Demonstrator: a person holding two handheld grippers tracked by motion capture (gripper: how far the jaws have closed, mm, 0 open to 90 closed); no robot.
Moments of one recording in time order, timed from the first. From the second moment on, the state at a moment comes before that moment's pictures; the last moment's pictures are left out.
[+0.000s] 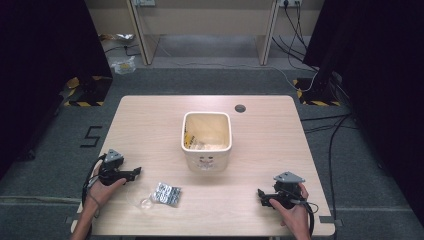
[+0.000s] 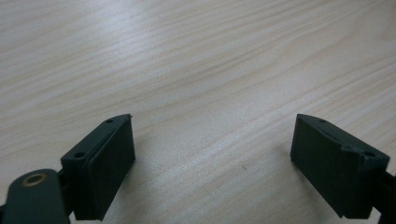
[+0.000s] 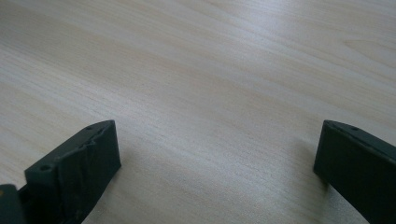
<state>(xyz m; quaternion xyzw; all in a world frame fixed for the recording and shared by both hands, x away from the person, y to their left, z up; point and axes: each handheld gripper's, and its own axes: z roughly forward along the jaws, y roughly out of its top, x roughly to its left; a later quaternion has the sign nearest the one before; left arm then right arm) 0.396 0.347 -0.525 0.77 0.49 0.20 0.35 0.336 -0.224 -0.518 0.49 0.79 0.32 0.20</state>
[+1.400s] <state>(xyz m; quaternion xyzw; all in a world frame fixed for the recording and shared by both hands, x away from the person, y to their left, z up) 0.322 0.332 -0.439 0.77 0.44 0.17 0.44 0.336 -0.224 -0.518 0.49 0.79 0.32 0.20</state>
